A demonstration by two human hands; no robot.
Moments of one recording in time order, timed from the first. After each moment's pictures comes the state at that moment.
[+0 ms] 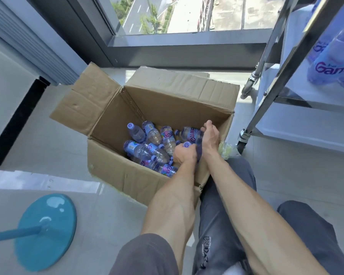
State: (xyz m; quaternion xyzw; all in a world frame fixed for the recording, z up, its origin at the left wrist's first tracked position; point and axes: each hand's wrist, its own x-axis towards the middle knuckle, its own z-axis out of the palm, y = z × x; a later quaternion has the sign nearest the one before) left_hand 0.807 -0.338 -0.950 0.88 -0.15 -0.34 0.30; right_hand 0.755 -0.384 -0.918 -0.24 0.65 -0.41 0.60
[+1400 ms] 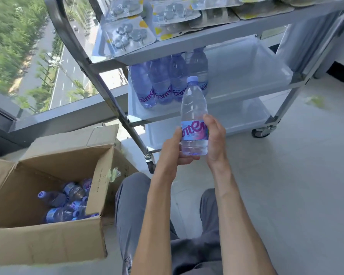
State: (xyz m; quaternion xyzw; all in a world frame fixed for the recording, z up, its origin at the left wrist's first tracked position) left_hand 0.479 -0.275 -0.753 0.52 -0.45 -0.65 0.31; right_hand 0.360 -0.274 -0.766 -0.27 0.48 -0.68 0.48
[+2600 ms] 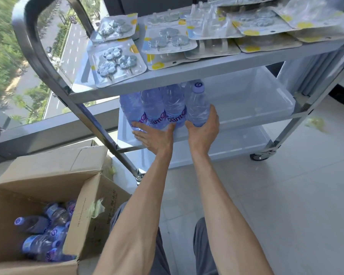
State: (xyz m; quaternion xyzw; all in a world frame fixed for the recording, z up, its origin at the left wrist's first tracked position) left_hand 0.424 -0.468 -0.803 0.79 -0.43 -0.25 0.36; right_hand 0.331 -0.429 -0.786 -0.32 0.67 -0.65 0.14
